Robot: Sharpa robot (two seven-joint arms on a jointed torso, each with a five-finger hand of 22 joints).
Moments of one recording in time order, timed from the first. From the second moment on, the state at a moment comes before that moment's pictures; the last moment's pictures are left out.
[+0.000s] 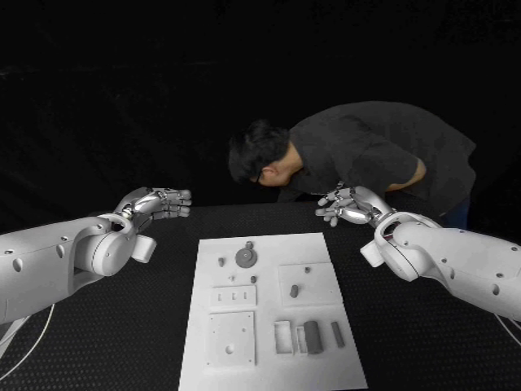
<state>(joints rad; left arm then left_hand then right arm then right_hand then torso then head) 1.32 -0.85 -0.23 1.20 -0.07 -0.20 0.32 0.91 -0.03 0.44 -0.28 0.05 0.75 0.17 0.25 0.52 0.88 0.17 0.17 0.08 0.67 0.19 0.46 0.35 0.03 0.70 0.10 0.07 0.74 1.19 -0.73 -0.07 1.21 -0.69 -0.39 0.21 0.99 -0.07 0.55 -0.29 0.05 0.80 0.20 0.23 0.59 1.04 0.08 0.56 0.44 1.02 0.02 0.78 0.64 0.23 0.83 0.16 0.47 1.12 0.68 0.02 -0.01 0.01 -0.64</state>
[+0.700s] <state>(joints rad) 1.31 -0.85 -0.23 1.19 -0.07 -0.19 0.32 0.91 -0.03 0.44 -0.29 0.05 0.76 0.17 0.25 0.52 0.89 0.18 0.17 0.08 0.67 0.19 0.46 0.35 0.03 0.70 0.10 0.07 0.74 1.19 -0.74 -0.07 1.21 -0.75 -0.41 0.21 1.01 -0.08 0.53 -0.29 0.05 0.82 0.18 0.23 0.58 1.09 0.07 0.67 0.53 1.08 -0.02 0.85 0.74 0.25 0.90 0.14 0.52 1.17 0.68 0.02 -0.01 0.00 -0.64</state>
